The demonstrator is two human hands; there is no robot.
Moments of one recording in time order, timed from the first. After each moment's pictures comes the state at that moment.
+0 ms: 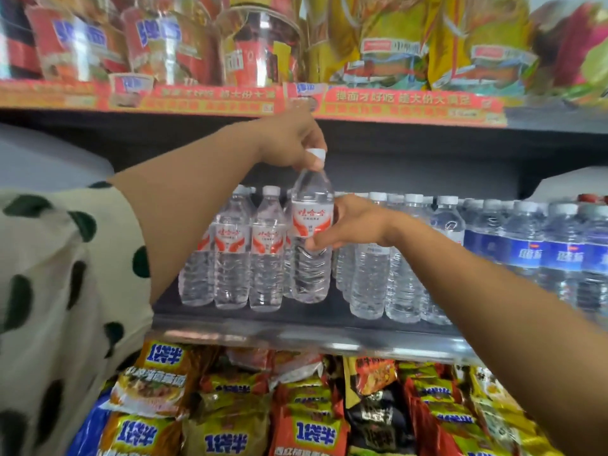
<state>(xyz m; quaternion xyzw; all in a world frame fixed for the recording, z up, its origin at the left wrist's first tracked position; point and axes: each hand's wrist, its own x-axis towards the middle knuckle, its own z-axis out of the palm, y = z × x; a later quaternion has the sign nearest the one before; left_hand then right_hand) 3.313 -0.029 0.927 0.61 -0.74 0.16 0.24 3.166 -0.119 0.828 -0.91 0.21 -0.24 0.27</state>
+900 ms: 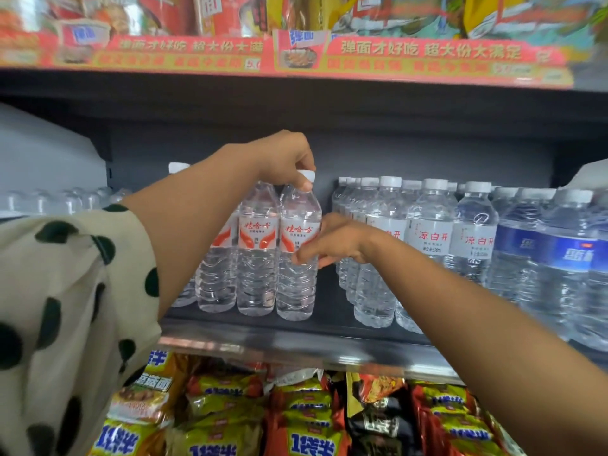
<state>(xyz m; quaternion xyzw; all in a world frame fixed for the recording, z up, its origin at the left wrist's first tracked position) 3.347 -0.102 0.888 0.66 -0.71 0.18 0.17 3.215 -0.176 0.789 -0.88 0.27 -0.18 0.36</state>
